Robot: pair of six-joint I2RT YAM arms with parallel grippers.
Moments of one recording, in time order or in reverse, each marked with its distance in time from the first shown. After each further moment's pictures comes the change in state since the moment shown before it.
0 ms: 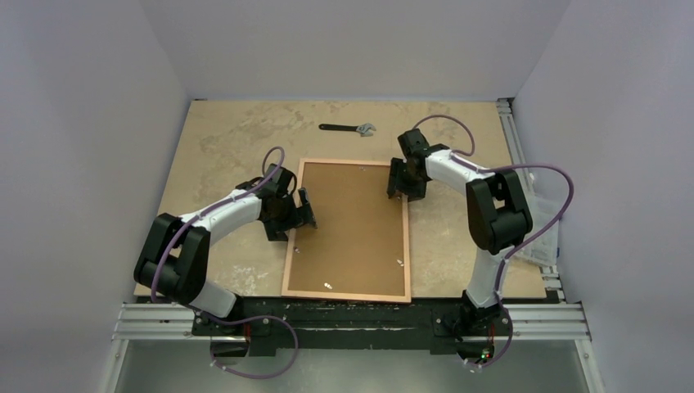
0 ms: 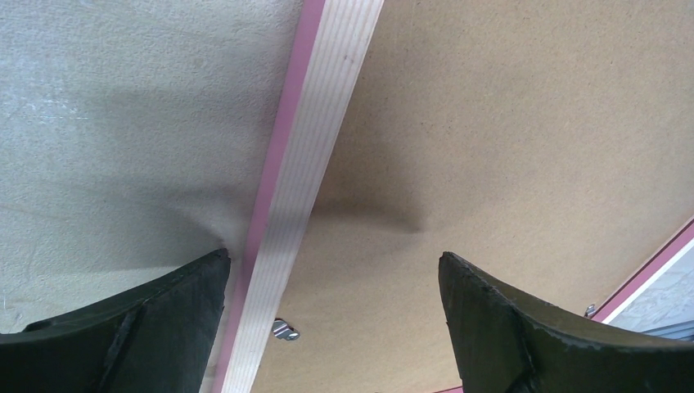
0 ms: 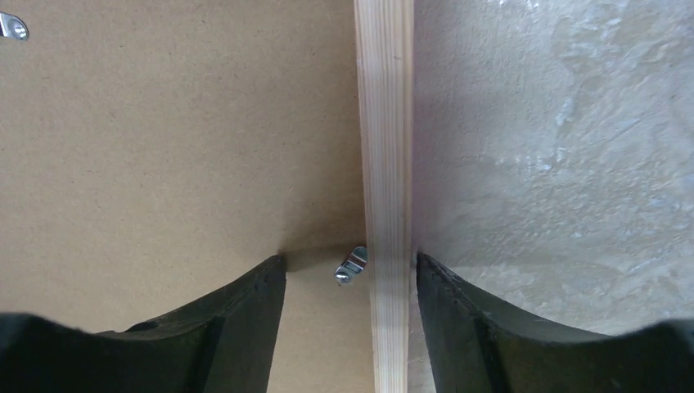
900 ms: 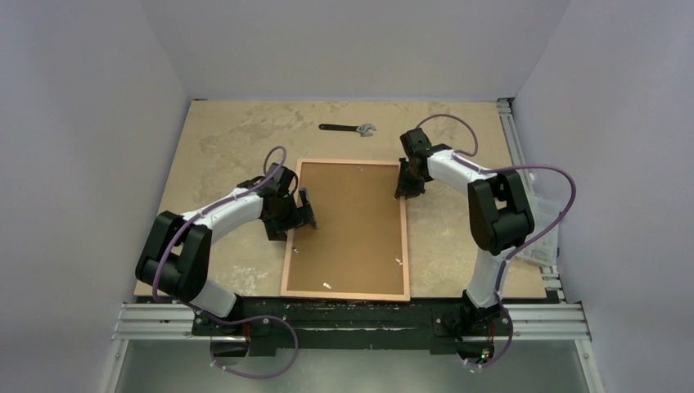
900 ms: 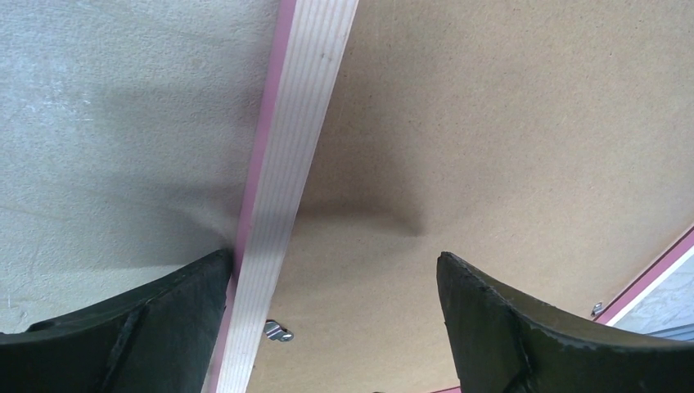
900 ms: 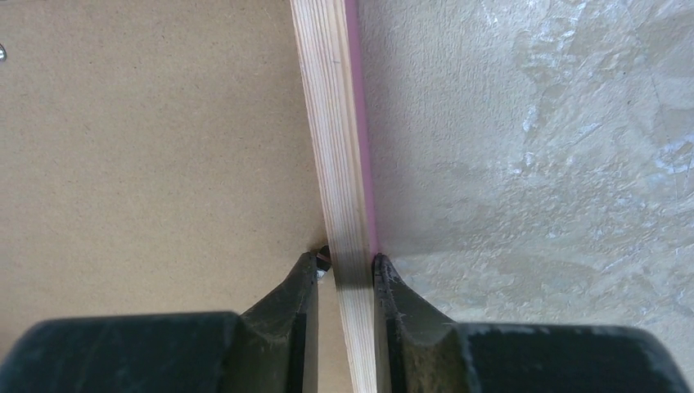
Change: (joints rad) left arm -0.004 0.015 0.015 -0.016 -0.002 0.009; right arm -0.005 0.002 -0.002 0.005 0.011 0.008
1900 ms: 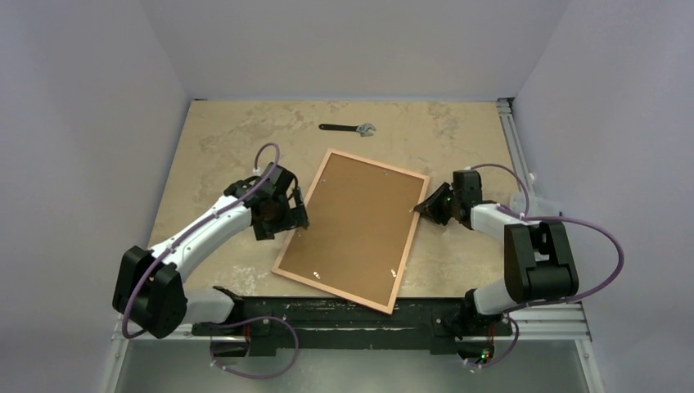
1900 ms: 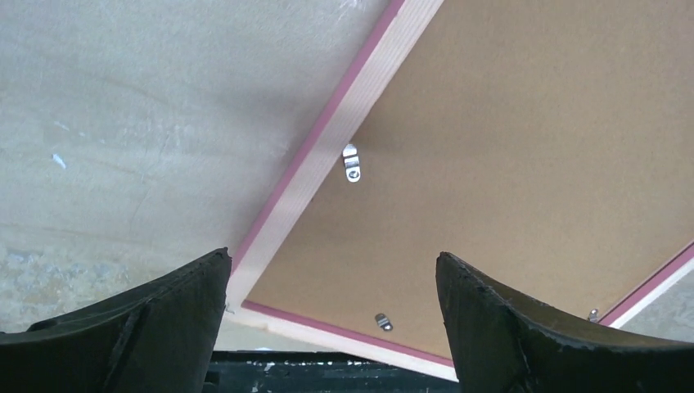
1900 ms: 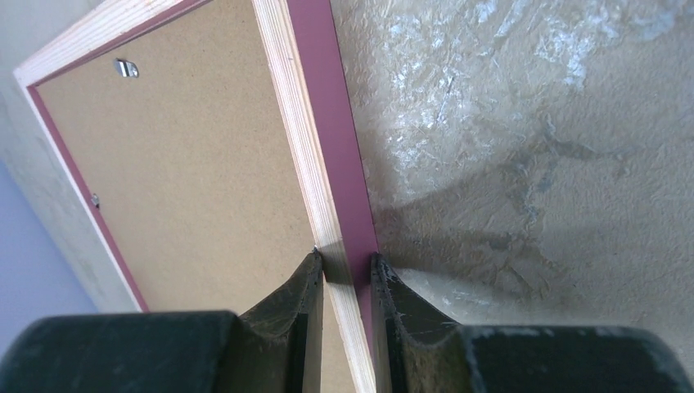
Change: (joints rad) left arm -0.091 -0.192 0.095 -0.275 -0.209 -0.019; right arm -0.264 -0.420 -0.670 0.534 -0.283 0.335
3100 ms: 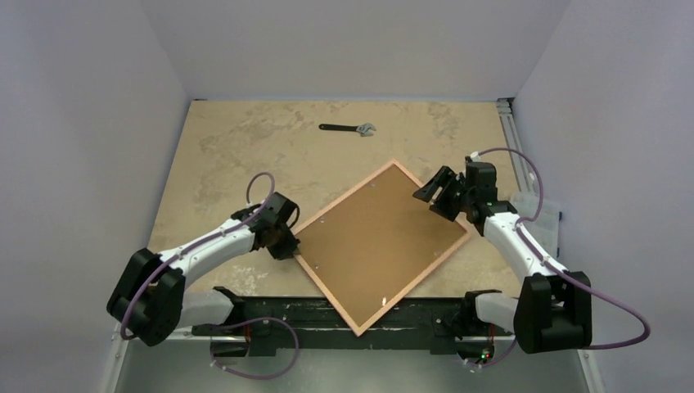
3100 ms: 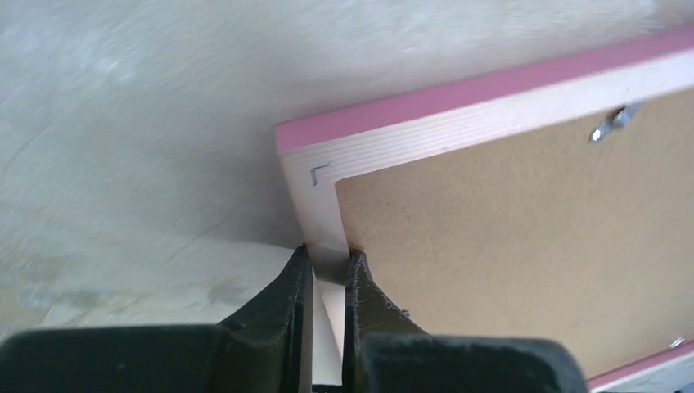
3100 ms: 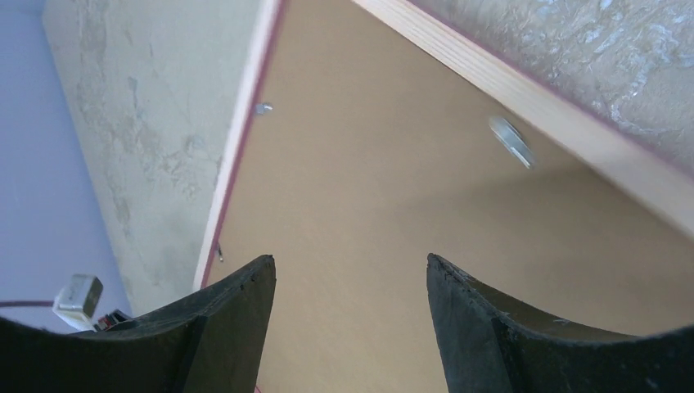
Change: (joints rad) left arm -0.071 -0.128 -0.348 0.179 0.019 -0.389; right arm -0.006 -0.296 0.042 -0.160 -0.061 -0.104
